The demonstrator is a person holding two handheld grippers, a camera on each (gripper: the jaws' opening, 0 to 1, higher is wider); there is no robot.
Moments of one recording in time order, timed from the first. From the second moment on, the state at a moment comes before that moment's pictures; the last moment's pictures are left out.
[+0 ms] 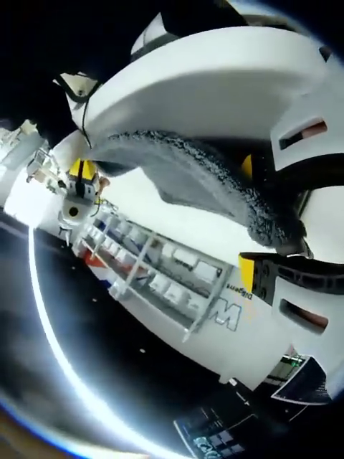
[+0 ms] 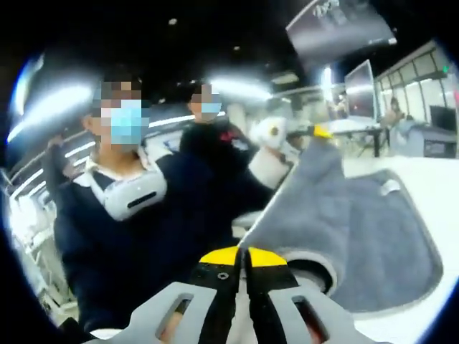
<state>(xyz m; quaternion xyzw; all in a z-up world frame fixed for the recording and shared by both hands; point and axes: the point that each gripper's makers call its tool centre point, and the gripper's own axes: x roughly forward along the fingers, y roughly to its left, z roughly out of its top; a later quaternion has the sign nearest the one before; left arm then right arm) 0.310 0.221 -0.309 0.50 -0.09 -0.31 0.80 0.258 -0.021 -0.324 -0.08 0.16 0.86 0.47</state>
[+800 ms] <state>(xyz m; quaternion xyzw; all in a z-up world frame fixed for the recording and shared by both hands) 0.285 0.225 -0.305 0.35 -0.05 -0.37 0.86 0.324 -0.009 -0.269 -0.04 -0.03 0.75 0.65</state>
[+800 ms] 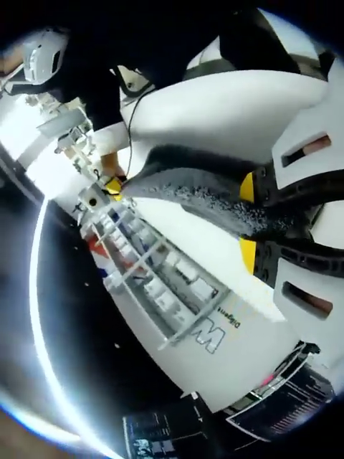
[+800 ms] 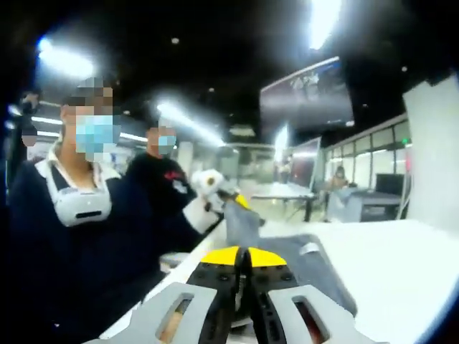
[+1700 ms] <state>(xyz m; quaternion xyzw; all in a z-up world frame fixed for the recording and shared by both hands) 0.317 0.236 -0.333 0.36 0.04 -0.33 0.87 0.352 0.021 -0.351 -0.17 0.06 0.71 0.68</state>
